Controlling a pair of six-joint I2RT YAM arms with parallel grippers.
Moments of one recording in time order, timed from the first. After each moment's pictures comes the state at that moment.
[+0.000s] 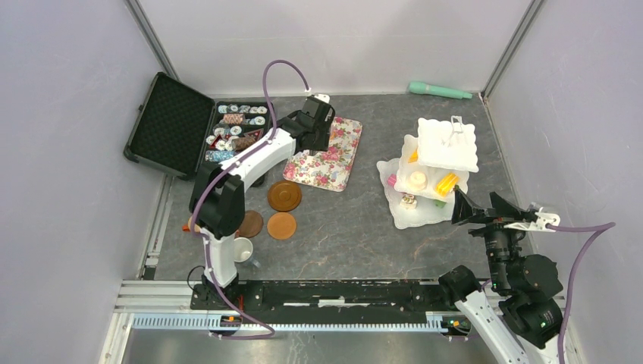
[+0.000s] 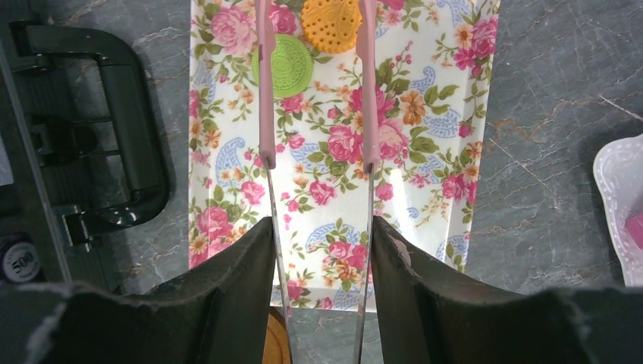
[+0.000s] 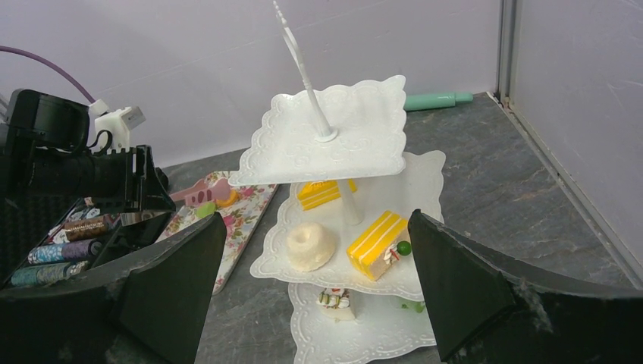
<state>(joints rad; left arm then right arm) -0.59 1.93 1.63 -0.53 -0.27 -0.29 0.49 0.01 0.69 -0.50 0.48 0.23</state>
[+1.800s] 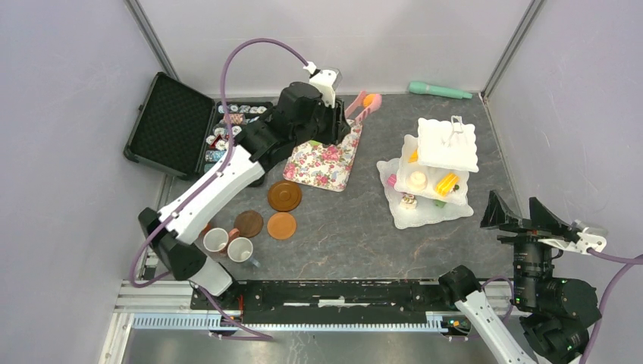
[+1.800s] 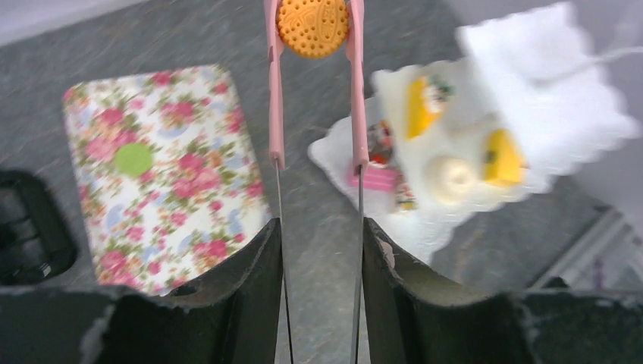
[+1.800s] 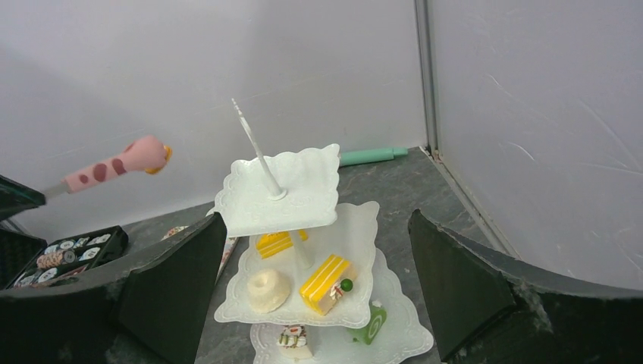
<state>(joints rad) -0.75 1.58 1.71 -0.60 -0.07 -0.29 0.49 0.01 0.86 -0.53 0.61 0.09</state>
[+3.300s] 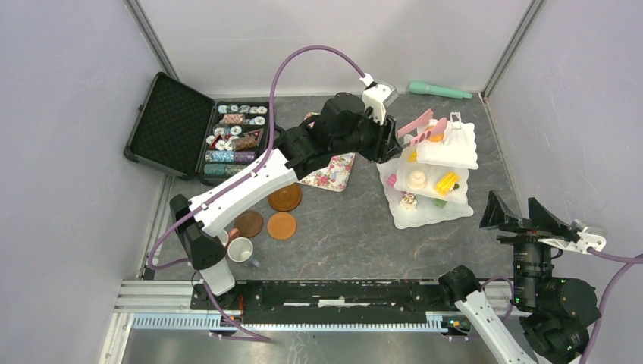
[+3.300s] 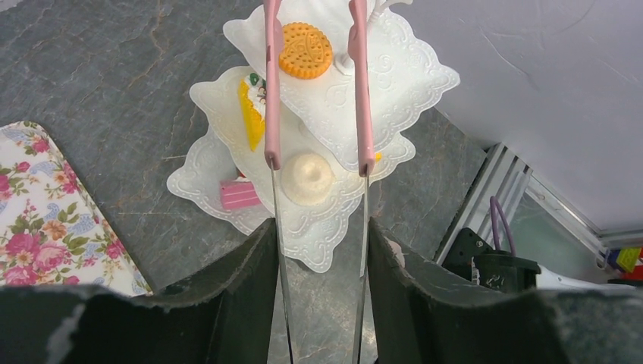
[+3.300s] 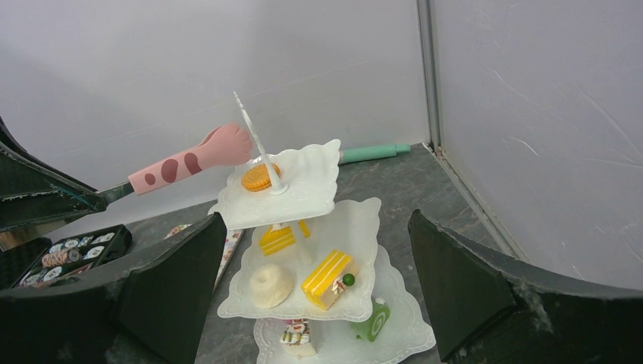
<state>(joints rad) -0.96 1.71 1.85 -0.49 0.09 -0.29 0.49 0.01 0.86 -0.54 0.61 0.11</state>
